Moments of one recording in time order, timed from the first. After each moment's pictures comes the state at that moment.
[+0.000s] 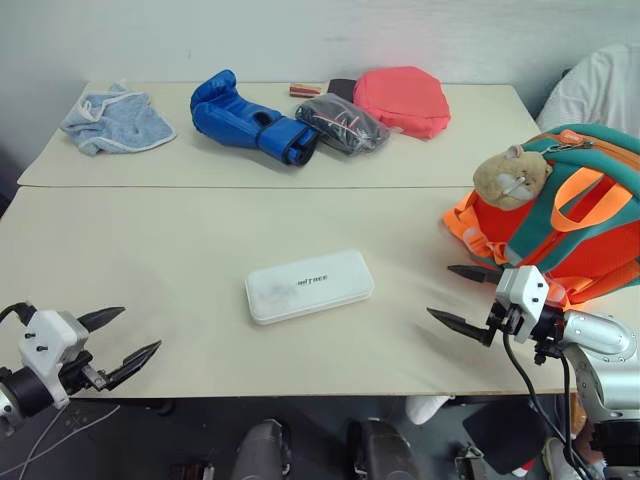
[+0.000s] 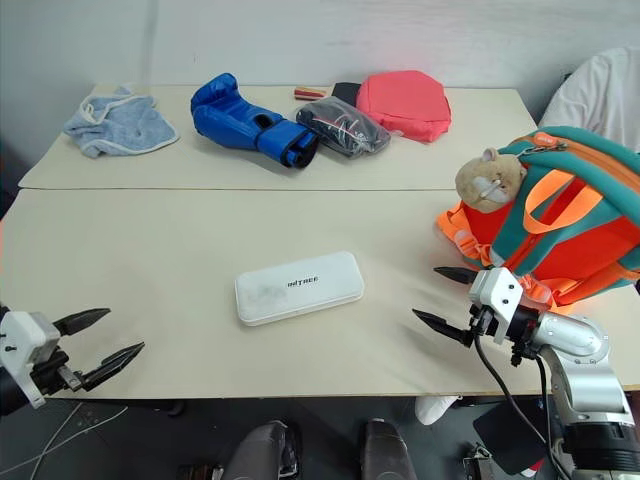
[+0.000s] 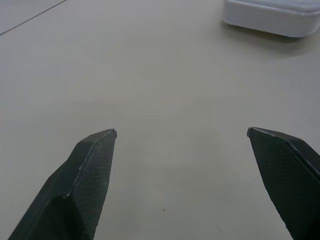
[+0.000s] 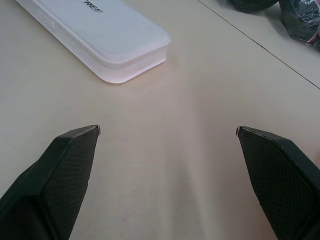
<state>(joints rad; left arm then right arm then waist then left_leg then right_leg) 0.41 0.72 0.63 -0.24 -0.42 0.16 -0.88 -0.11 -0.71 -0.16 0.05 0.36 -0.09 1.08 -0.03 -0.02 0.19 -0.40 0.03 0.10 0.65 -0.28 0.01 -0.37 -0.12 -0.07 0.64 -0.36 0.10</state>
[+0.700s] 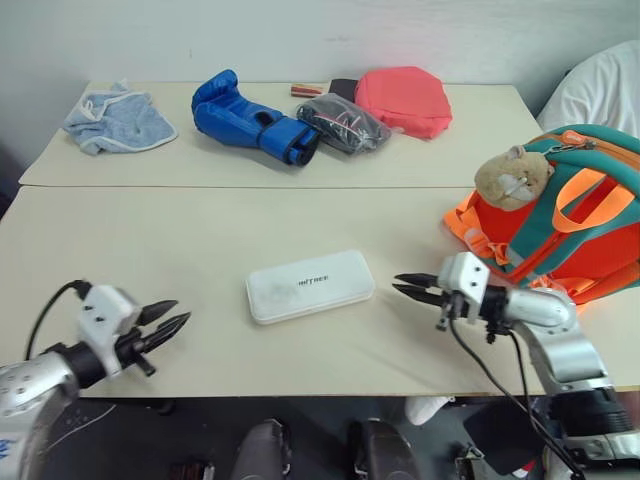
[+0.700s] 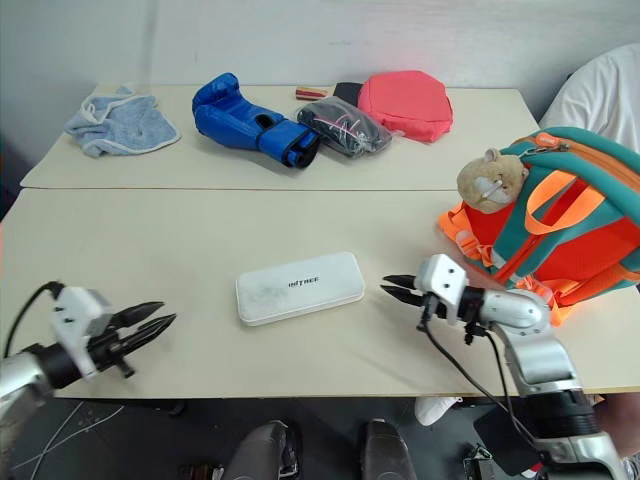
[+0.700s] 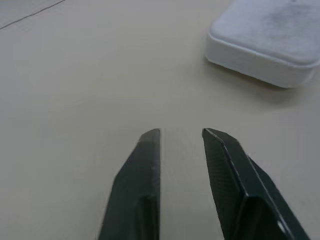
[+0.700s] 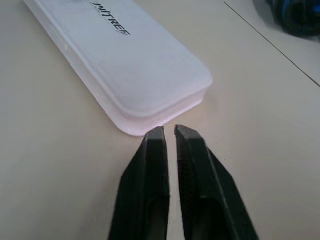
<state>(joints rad) 0.21 0.65 0.36 -0.42 -0.38 0.45 -0.63 -0.30 -0.58 0.08 0.03 0.18 0.00 0.96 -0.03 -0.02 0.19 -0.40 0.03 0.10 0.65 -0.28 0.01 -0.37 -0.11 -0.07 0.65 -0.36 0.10</state>
